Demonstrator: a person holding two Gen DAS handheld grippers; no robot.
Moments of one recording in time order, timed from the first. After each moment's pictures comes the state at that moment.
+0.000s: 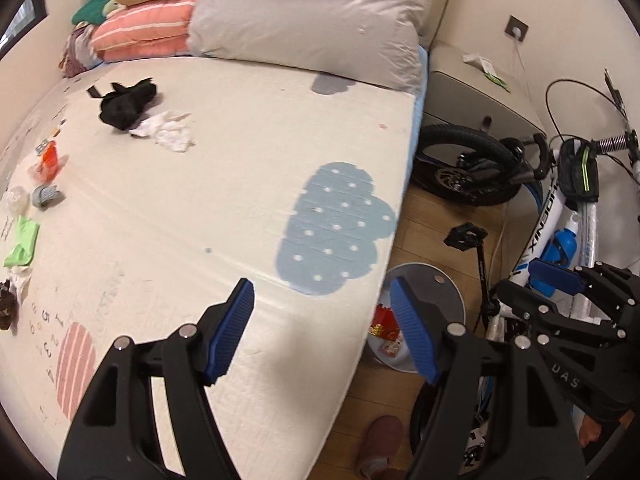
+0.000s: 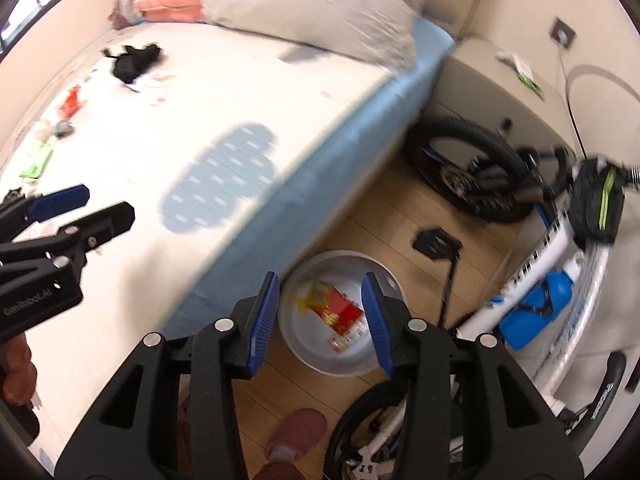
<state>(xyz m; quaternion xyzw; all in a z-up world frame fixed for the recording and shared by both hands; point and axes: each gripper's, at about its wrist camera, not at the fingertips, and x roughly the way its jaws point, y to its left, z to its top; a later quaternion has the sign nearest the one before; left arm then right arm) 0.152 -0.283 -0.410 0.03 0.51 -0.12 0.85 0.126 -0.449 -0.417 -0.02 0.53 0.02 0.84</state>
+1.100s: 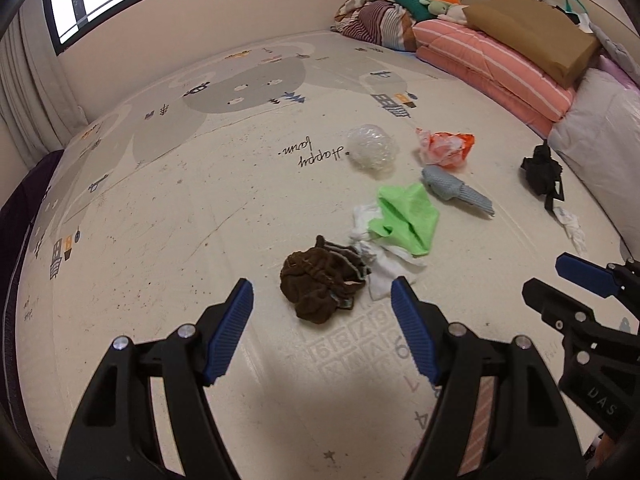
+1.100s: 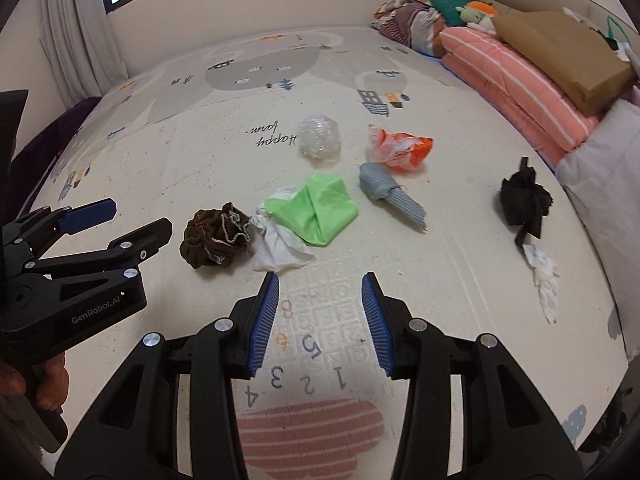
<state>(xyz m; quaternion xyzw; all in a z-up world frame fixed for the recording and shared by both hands) 0.125 0.195 -0.376 -0.09 0.45 0.23 0.86 0.195 0.069 -0.371 -0.16 0.44 0.34 0.82</state>
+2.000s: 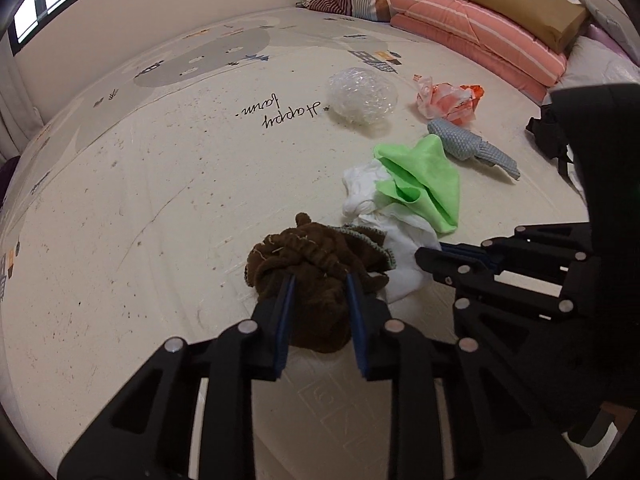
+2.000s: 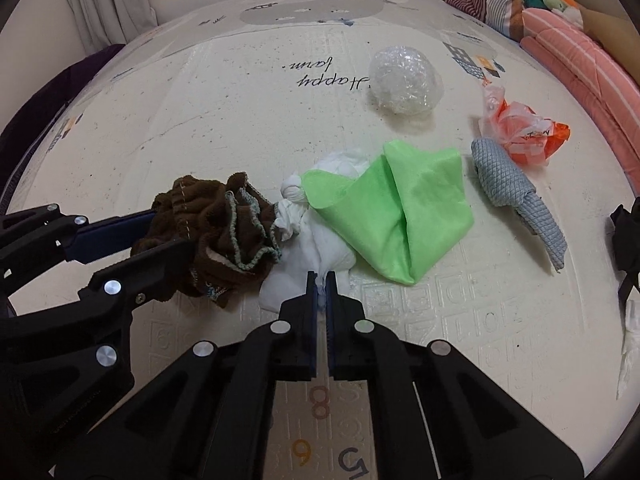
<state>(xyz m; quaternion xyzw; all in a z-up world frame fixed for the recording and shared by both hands) 0.159 0.222 -0.459 -0.09 0.47 0.15 0.87 0.233 0.161 -0.481 -0.21 0.46 0.40 0.76</state>
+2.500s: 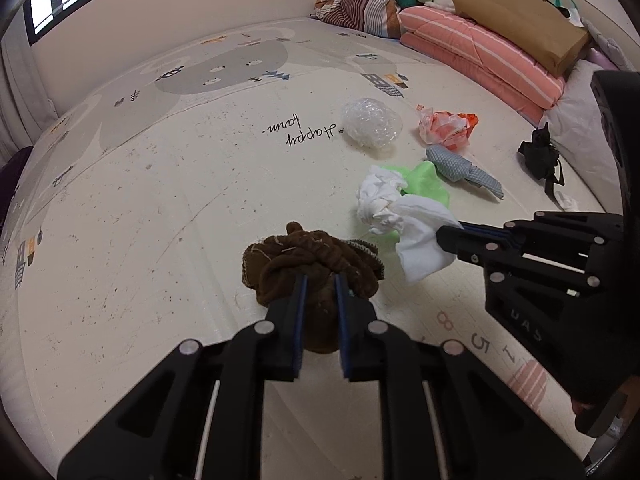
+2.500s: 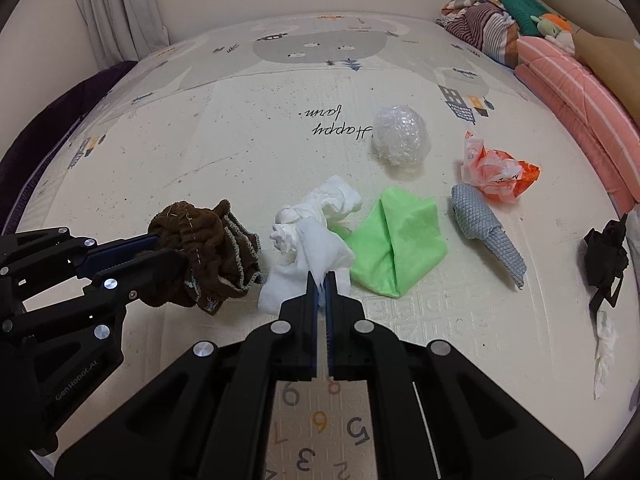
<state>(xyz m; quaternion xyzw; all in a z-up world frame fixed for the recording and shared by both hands) 0.127 0.225 -0.411 -0.10 0.45 0.17 0.87 0.216 0.151 -0.422 -0.20 0.43 0.41 0.78</state>
